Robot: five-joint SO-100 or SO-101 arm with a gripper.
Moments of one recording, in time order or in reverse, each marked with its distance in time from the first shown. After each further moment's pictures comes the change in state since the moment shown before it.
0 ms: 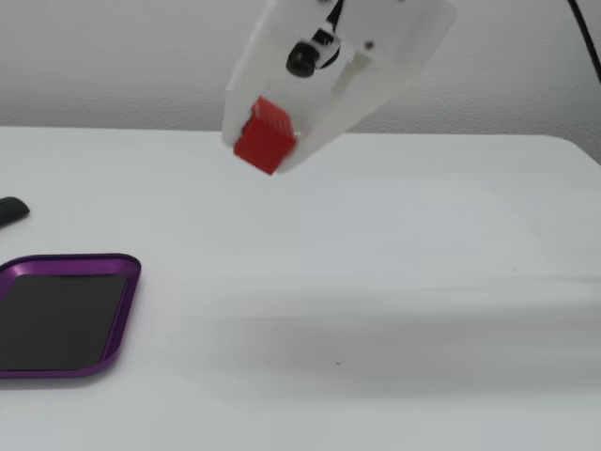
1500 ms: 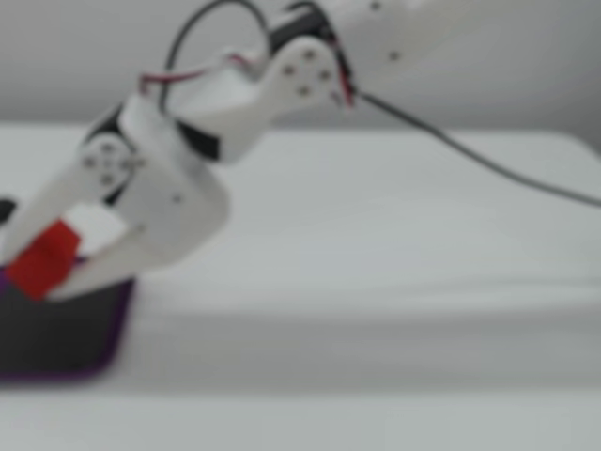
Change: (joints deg) arm 0.8 -43.5 -13.9 -46.8 0.1
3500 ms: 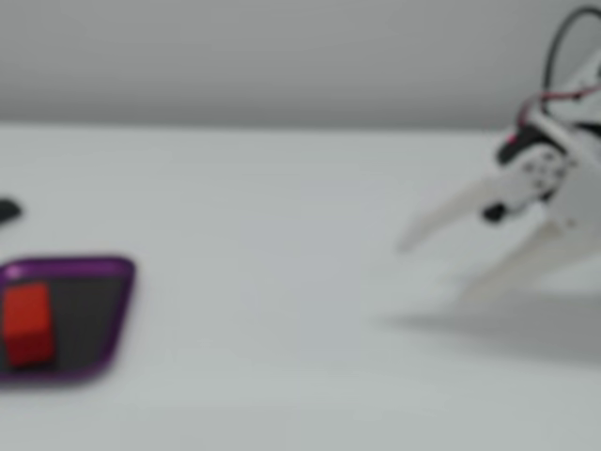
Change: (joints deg) arm 3.9 127.7 92.4 51.3 8.4
